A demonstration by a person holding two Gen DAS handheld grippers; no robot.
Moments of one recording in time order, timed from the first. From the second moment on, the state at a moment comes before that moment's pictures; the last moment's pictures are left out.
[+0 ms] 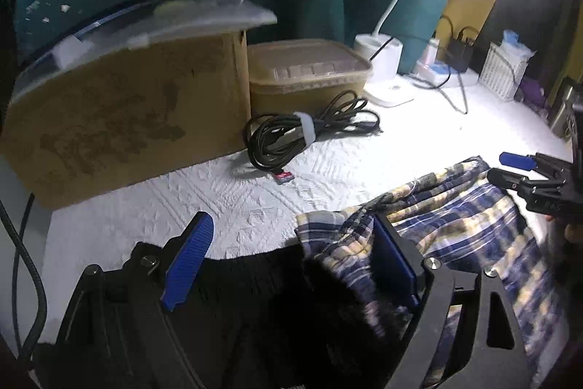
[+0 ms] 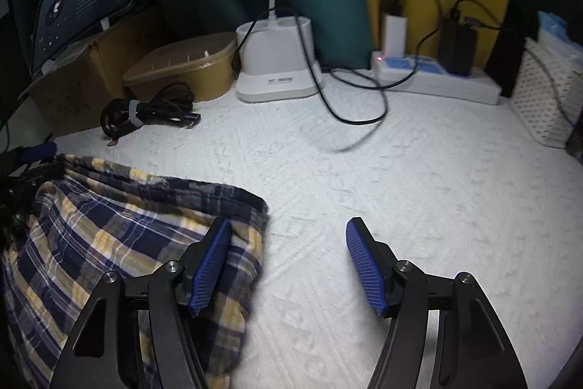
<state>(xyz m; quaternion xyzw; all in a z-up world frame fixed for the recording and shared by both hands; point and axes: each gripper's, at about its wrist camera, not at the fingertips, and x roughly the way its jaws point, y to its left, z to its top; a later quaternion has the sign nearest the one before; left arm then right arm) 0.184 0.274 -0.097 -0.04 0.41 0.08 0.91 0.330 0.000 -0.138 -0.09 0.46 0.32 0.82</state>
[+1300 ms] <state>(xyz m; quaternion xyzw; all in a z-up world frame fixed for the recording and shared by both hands) 0.072 0.205 -0.098 -0.08 0.42 0.03 0.90 0.204 -0.051 -0.120 -0.12 0.48 0.35 0.80</state>
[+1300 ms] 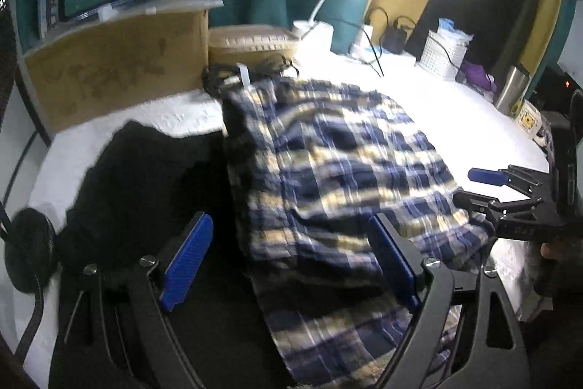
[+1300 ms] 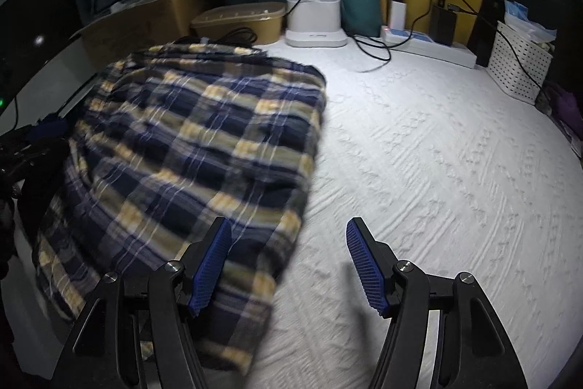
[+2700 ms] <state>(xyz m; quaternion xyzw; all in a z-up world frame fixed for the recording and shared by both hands) 0.026 0.175 -0.096 -0.03 0.42 0.09 0.90 0.174 -0.133 -0.118 -0.10 0.48 0.32 0.81</state>
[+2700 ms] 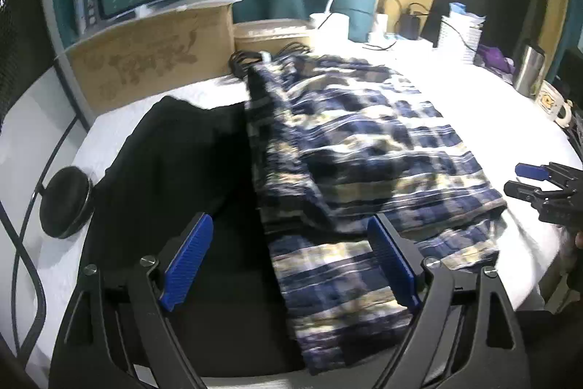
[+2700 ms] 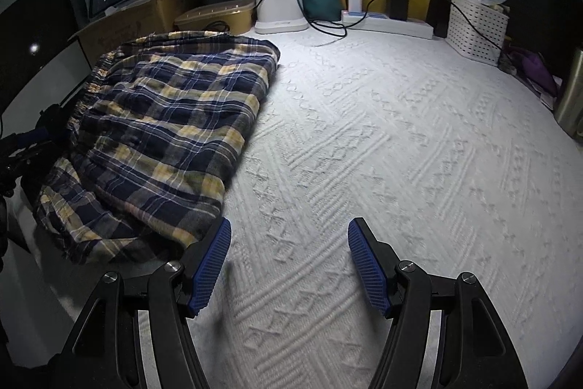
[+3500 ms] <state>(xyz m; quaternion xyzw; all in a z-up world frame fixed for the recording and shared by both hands) 0.033 0.085 -0.079 -0.03 0.40 -0.02 0.91 0.144 -0.209 -0.098 -0.07 0.46 0.27 0.84</state>
